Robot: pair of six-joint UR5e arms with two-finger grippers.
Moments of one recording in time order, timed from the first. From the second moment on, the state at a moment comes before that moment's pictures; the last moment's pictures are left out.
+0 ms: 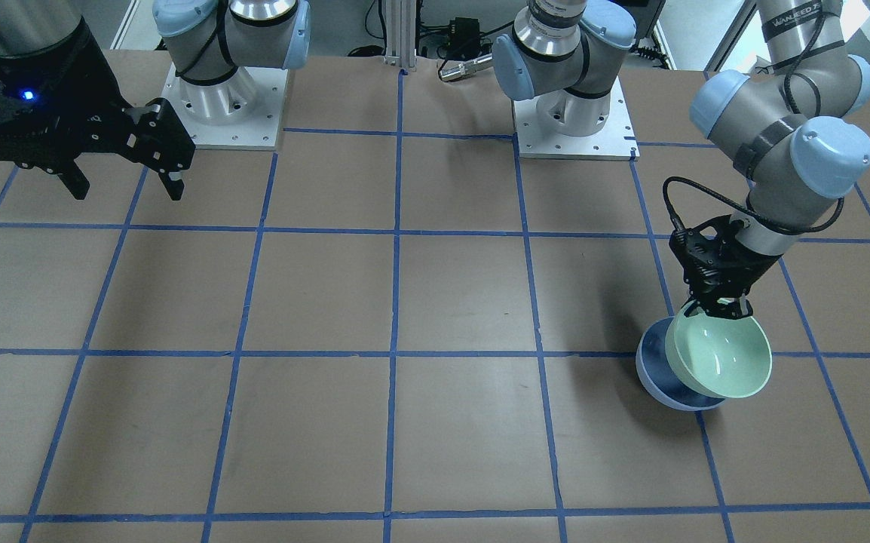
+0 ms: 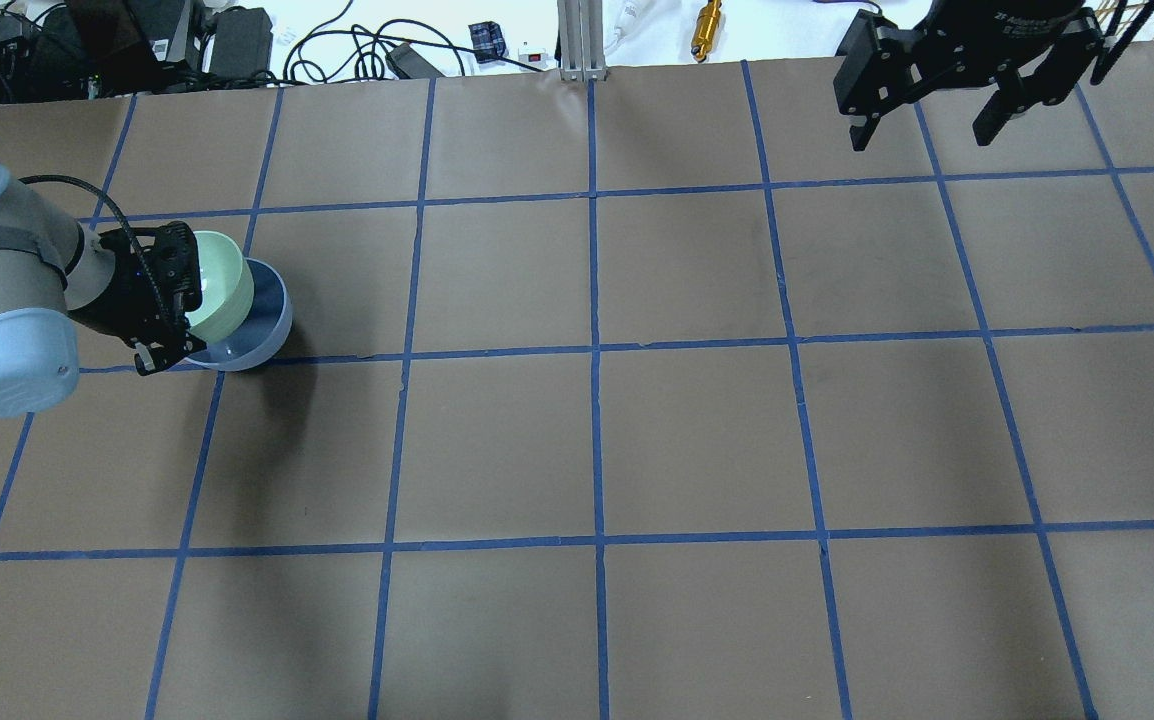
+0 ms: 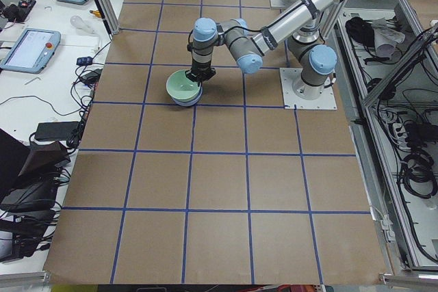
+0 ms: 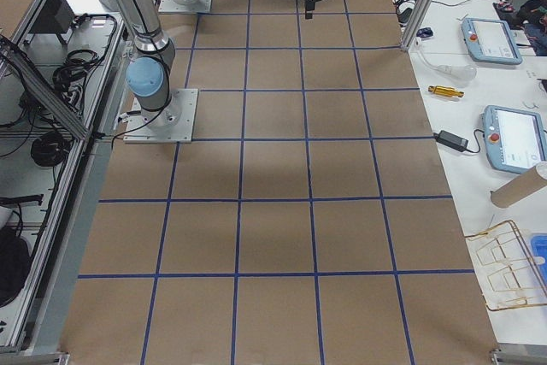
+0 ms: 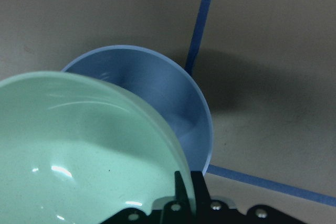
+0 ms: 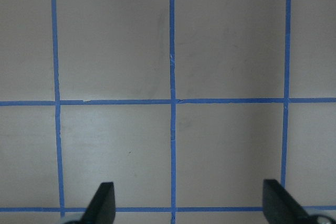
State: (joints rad) left arm -1.15 -1.71 -2.02 -0.90 1.52 1.73; right arm 1.54 -1.53 1.41 -1.53 -1.56 -0.03
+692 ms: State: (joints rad) left arm -1.15 -1.68 -1.81 -1.19 1.49 1.63; right arm 1.54 -1.52 1.41 -1.53 -1.56 -0.03
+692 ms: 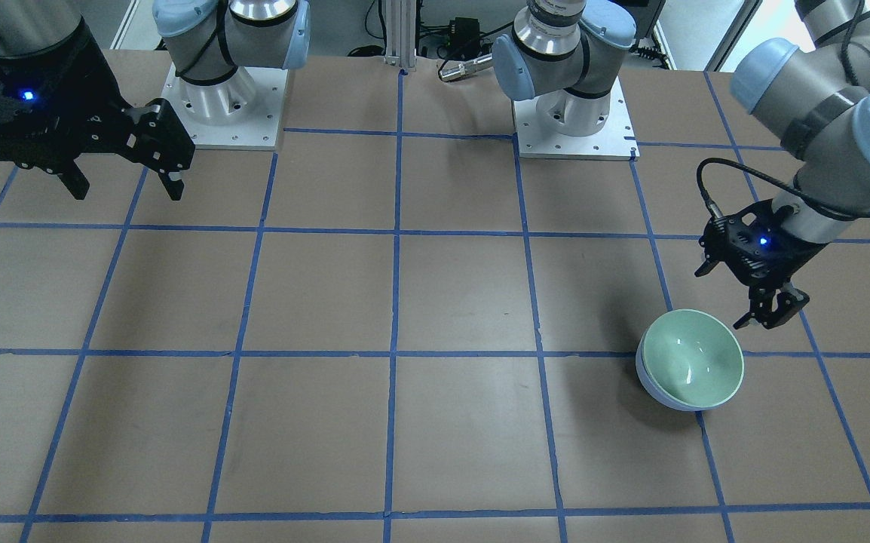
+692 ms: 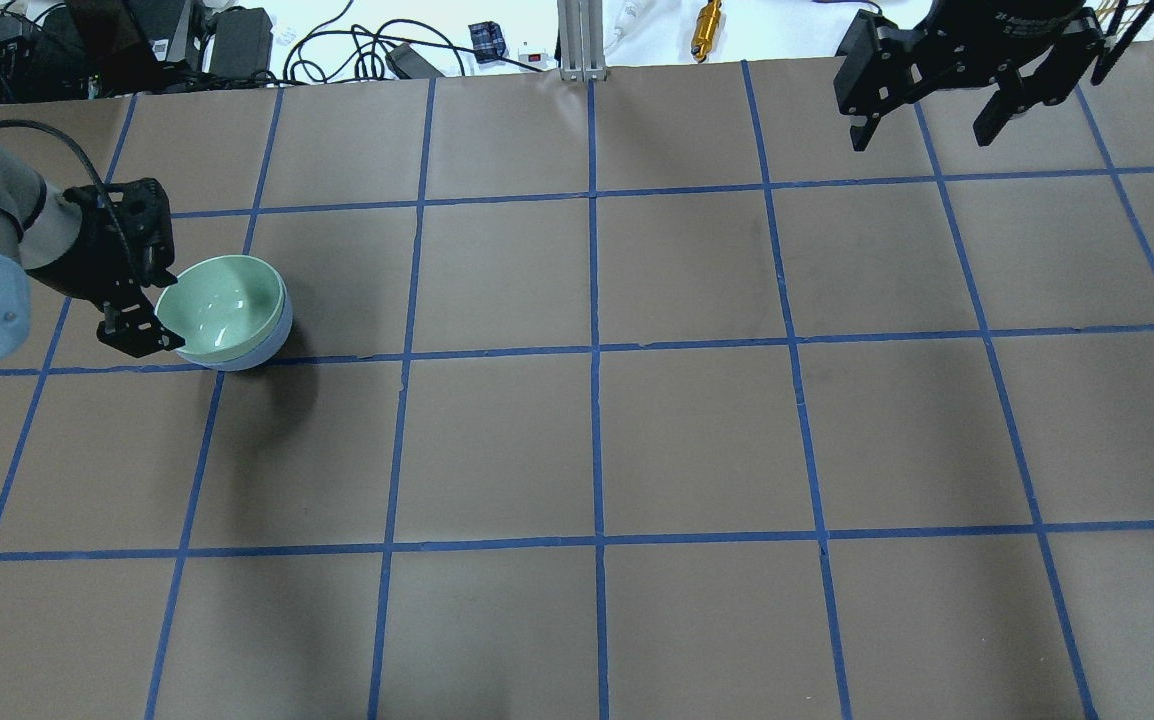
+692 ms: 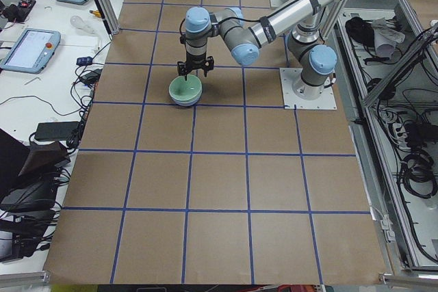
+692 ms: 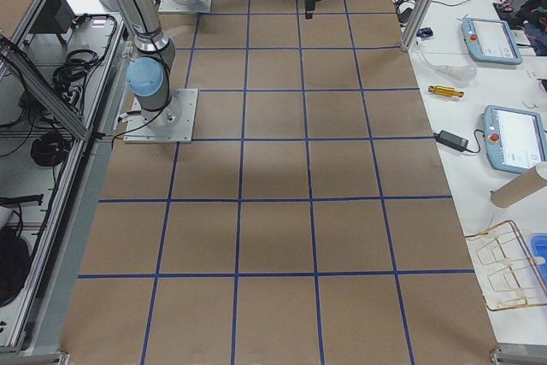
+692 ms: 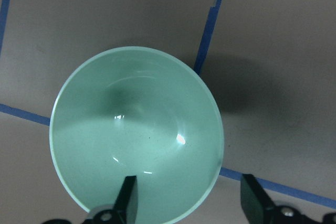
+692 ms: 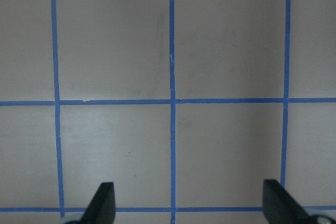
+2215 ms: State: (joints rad) left arm -1.57 -1.58 -1.51 -1.54 1.47 0.08; right arm 1.54 -1.53 1.41 -1.53 -1.56 -0.03
